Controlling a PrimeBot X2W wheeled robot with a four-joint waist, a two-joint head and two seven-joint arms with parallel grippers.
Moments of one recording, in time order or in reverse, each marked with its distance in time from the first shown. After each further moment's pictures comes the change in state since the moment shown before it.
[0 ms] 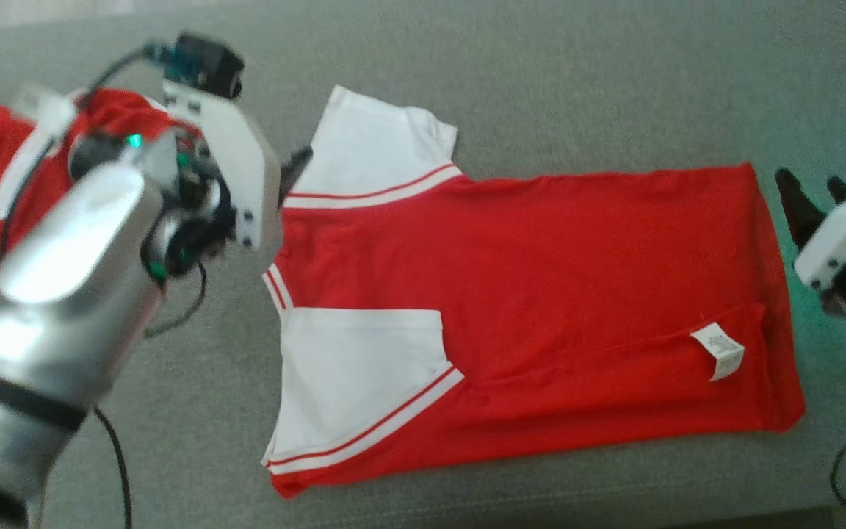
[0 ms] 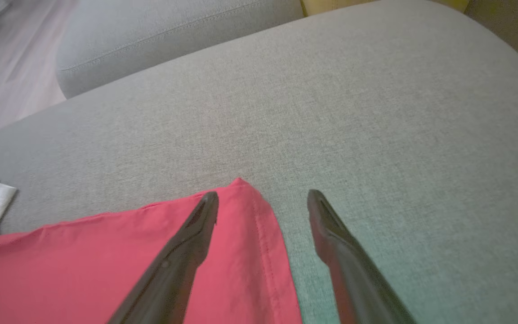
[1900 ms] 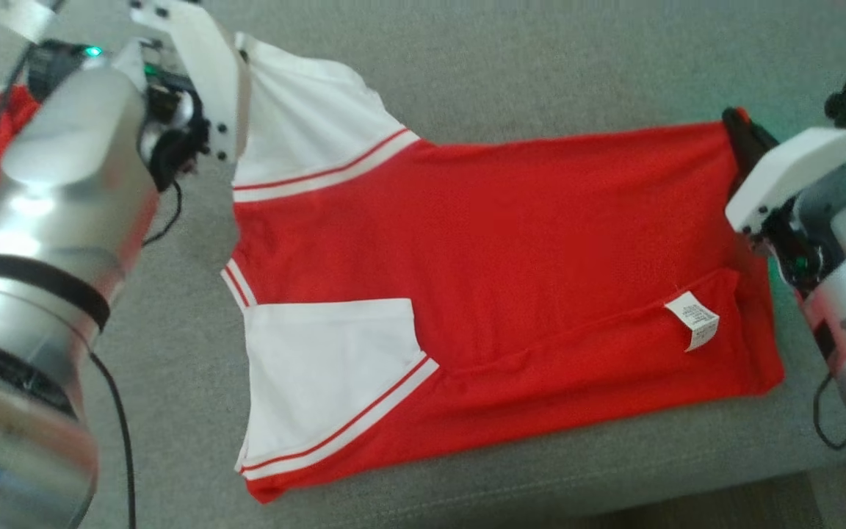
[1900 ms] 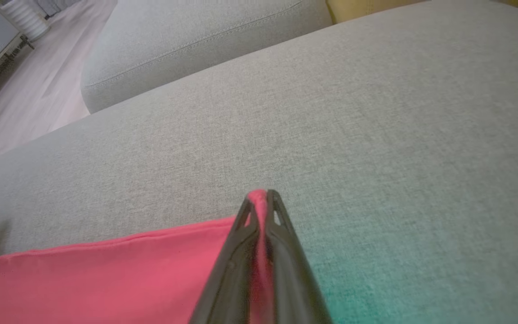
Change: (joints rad) left arm -0.335 -0.187 -0.135 0.649 -0.002 -0.167 -0.208; right arm -0.376 -0.086 0.655 0.504 0.475 0.000 -0.404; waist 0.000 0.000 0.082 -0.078
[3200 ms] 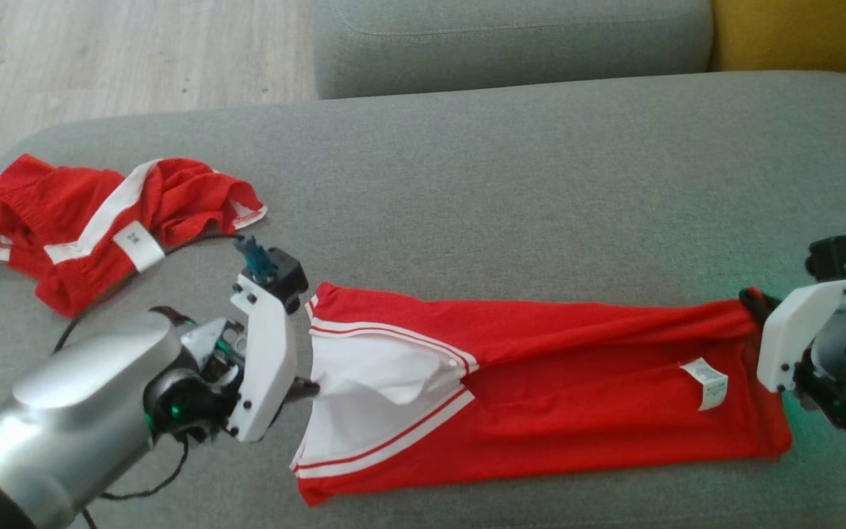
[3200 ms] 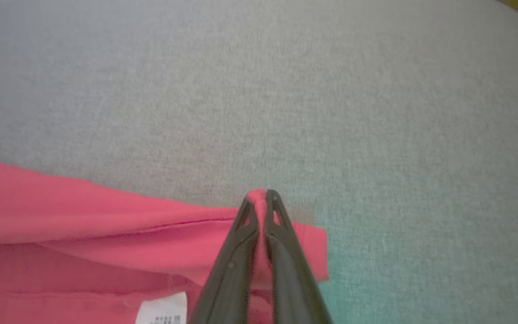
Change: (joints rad) left arm 0.415 0.381 -0.316 -0.821 -0.357 0.000 0.387; right arm 0.240 -0.183 0.304 -0.052 0.049 0.000 0.061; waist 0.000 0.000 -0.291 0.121
